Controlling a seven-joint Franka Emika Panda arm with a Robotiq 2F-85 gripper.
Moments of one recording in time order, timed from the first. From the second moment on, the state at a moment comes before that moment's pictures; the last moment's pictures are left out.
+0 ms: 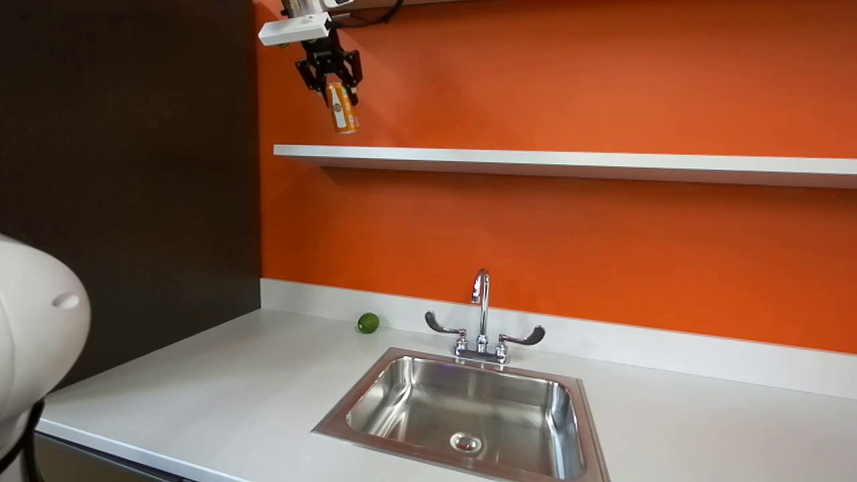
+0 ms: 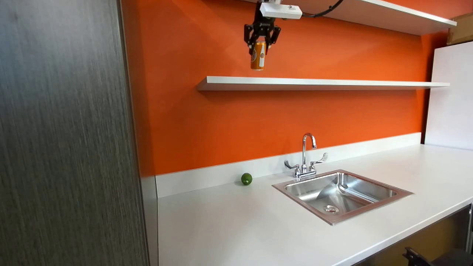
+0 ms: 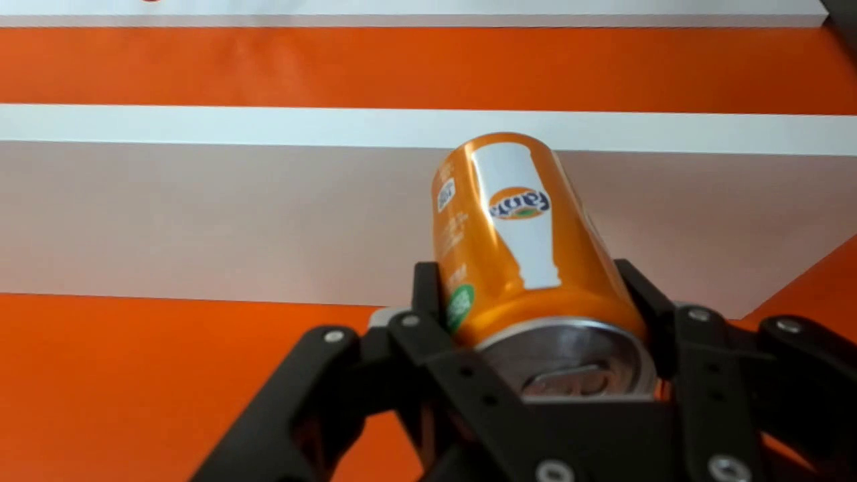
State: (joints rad) arm 0.07 -0.05 0.10 -1.52 -0.20 2.09 0.16
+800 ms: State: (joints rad) arm 0.07 0.19 0.09 -1.22 -0.20 1.95 0.16
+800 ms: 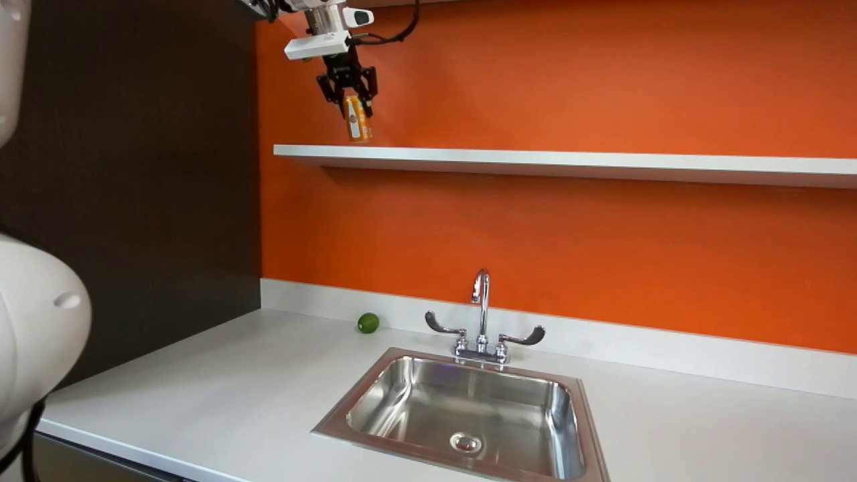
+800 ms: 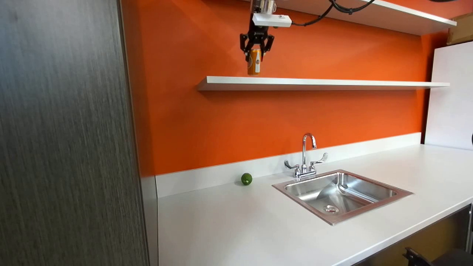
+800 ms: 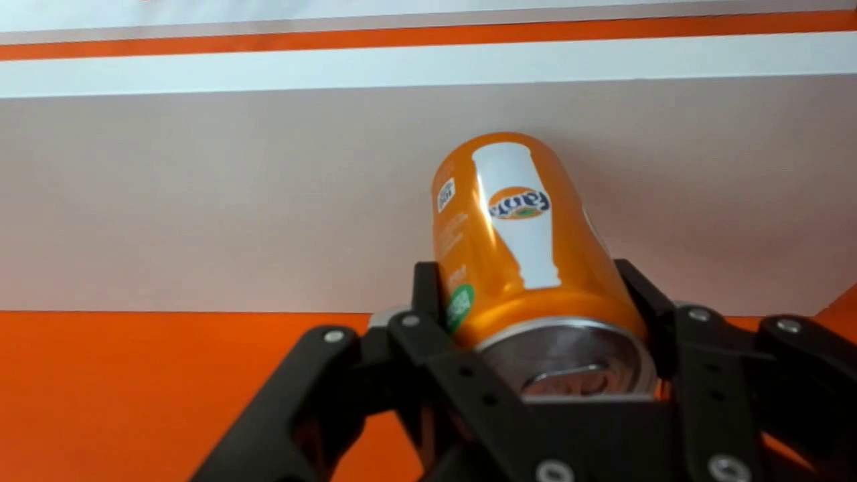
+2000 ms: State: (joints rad) arm 0.09 0.37 0.08 -0.96 -0.20 1.83 0.16
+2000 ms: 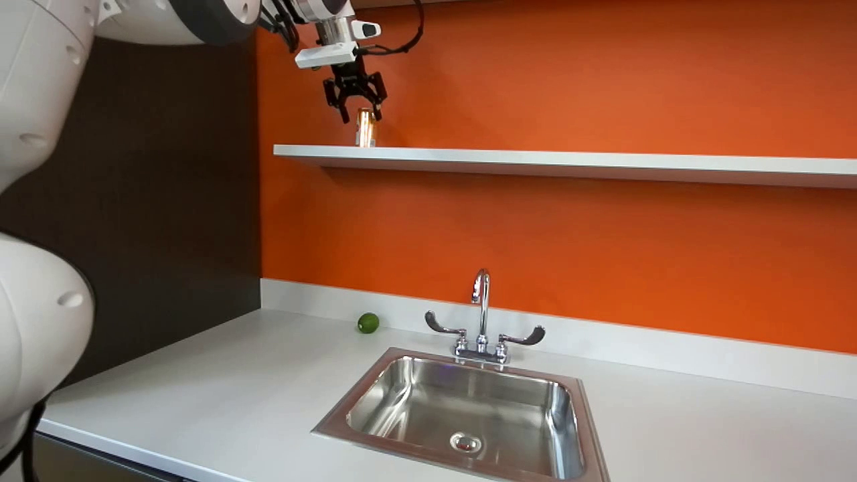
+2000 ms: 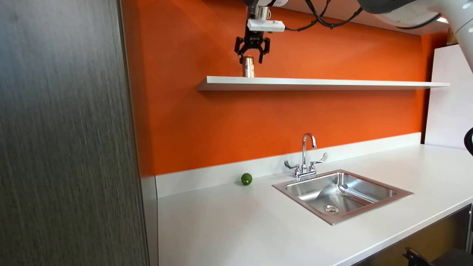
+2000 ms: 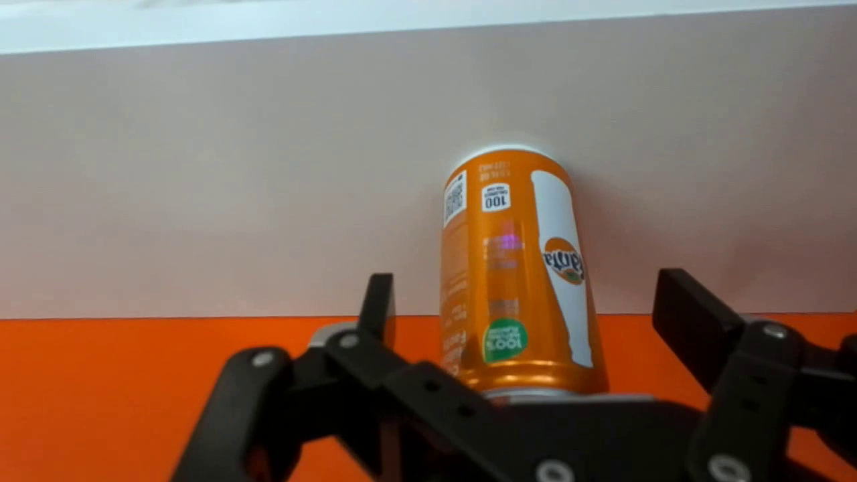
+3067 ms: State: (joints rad) arm 0.09 0.09 0.08 -1.27 -0.20 1.84 0.16
